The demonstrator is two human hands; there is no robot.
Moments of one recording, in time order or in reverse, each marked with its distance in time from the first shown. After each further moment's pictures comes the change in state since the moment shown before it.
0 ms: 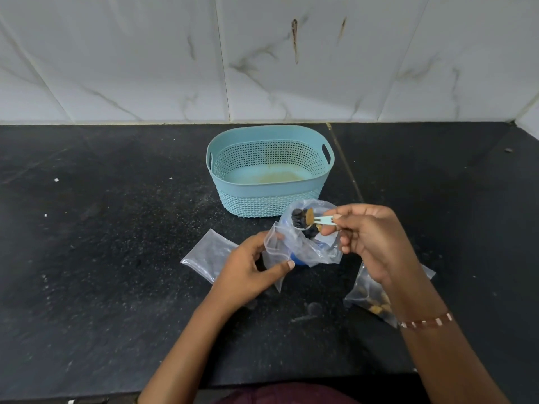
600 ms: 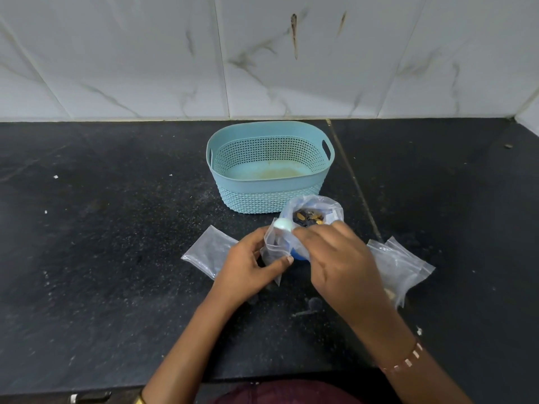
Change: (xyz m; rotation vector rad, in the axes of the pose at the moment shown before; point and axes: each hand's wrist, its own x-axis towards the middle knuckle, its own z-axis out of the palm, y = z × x) left_hand -0.002 0.004 0.003 0.011 0.062 0.058; right_hand -0.025 0.048 0.024 -1.005 0.159 -1.241
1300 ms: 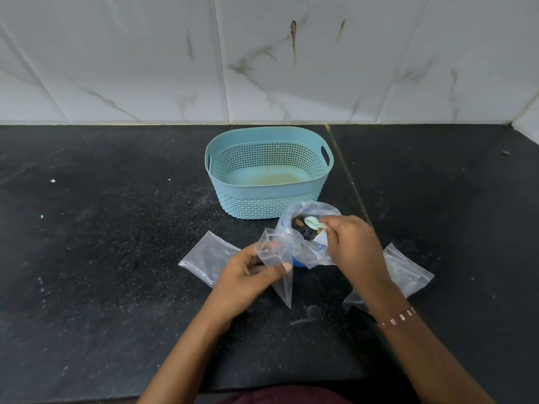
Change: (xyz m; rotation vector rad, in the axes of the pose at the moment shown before) left_hand -0.012 0.019 -0.001 -0.309 -0.018 -0.240; right_hand 0.008 0.056 0.024 -0.038 -0.254 0.440
